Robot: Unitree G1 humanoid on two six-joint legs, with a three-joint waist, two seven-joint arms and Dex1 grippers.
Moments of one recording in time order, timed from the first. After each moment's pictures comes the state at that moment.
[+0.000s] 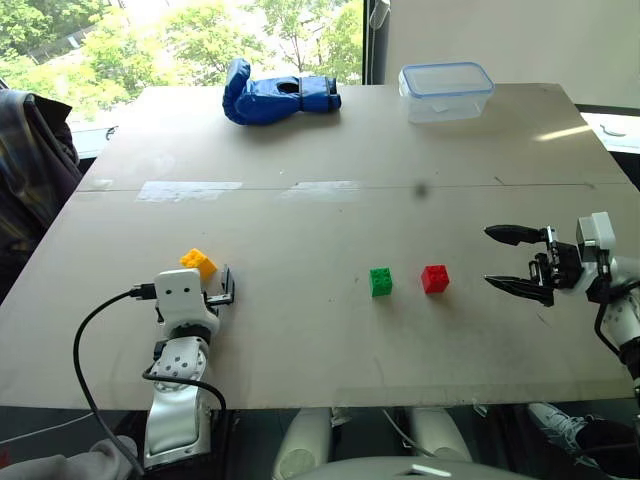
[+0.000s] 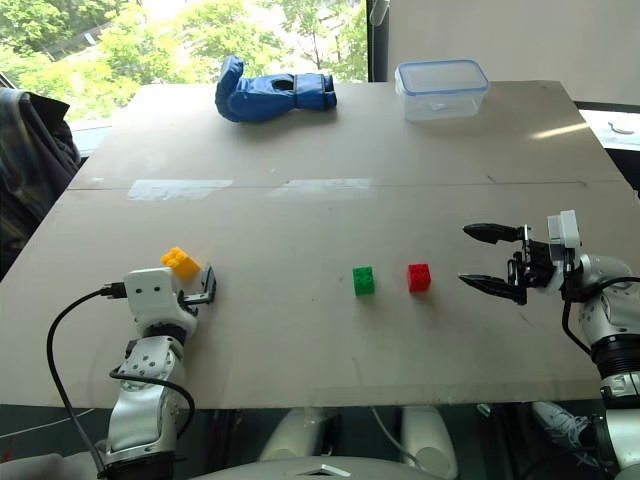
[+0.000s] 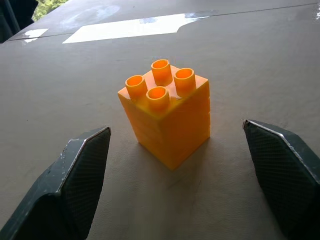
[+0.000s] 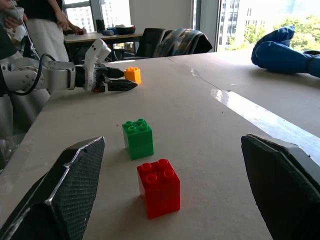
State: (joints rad) left arm 0.10 0.17 0.29 -0.21 -0.02 0.19 -0.03; right arm -0.41 -0.78 0.05 0.52 0.83 -0.18 1.56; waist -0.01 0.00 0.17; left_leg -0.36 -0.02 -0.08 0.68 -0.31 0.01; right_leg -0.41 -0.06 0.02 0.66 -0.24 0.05
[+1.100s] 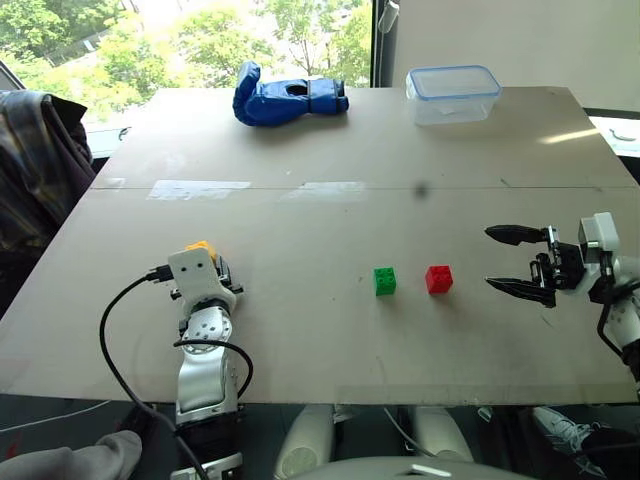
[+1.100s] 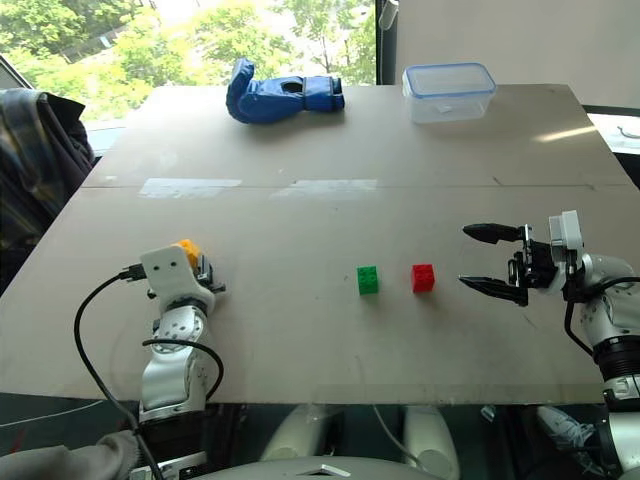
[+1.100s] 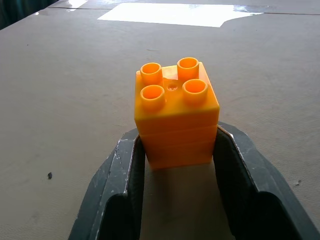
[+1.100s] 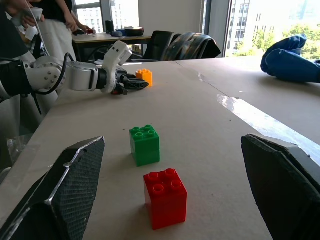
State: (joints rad) left arm -0.07 0.13 0.26 -0.13 -0.02 0.32 0.09; right arm -0.39 -0.79 0.04 0.49 0.83 -0.18 1.56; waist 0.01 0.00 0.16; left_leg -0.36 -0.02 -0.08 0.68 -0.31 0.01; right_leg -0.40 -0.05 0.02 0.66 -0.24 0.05
